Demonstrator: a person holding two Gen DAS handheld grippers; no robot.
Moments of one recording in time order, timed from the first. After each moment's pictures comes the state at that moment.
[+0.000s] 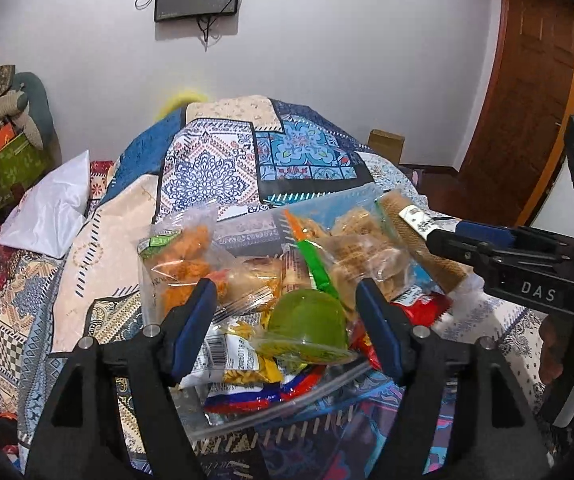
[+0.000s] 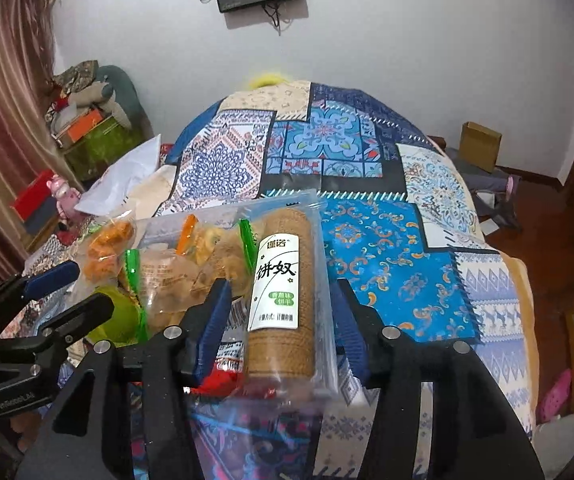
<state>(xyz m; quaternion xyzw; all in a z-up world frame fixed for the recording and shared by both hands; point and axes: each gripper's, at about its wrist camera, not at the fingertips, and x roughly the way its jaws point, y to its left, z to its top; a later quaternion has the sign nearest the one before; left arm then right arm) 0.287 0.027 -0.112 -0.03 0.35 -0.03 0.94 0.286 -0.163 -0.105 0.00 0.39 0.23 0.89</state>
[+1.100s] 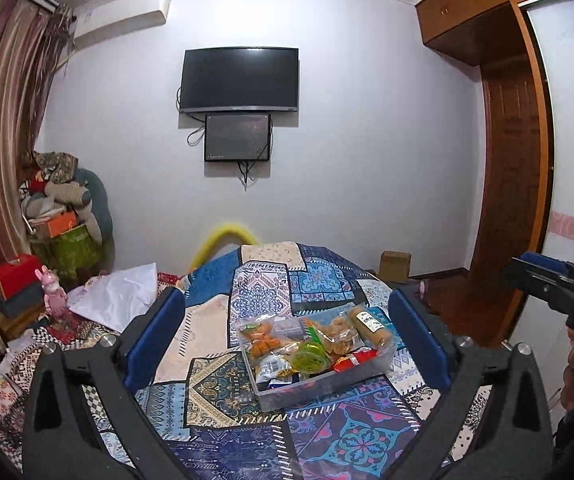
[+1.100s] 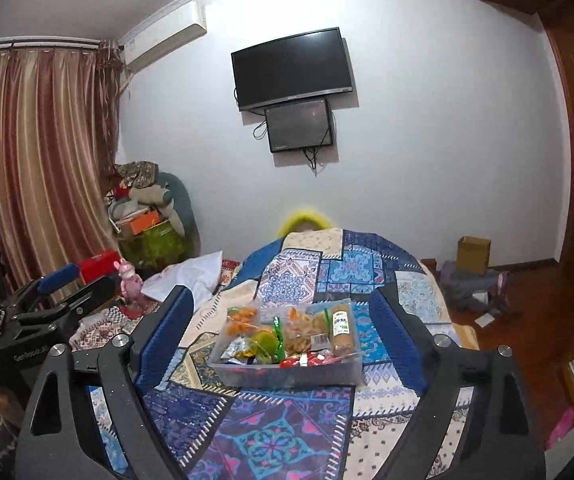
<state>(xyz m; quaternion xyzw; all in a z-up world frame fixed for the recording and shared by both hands) 0.052 0.020 0.043 -0.01 0.11 0.03 0.99 0.086 -0.206 0.038 0.04 0.16 0.27 0.95</state>
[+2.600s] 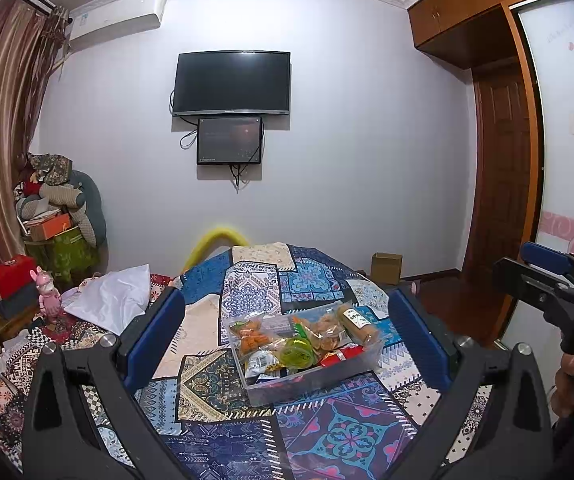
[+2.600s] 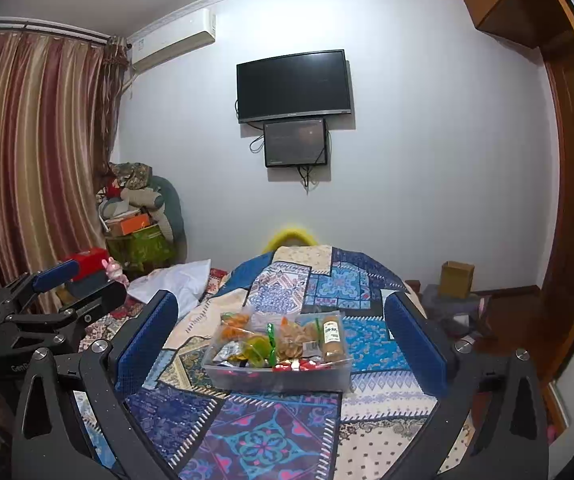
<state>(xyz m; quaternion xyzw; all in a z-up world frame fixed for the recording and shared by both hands) 0.037 0.009 0.040 -0.01 0.11 0.02 0.99 0.046 -0.201 0.041 0.00 0.12 0.24 0.96</state>
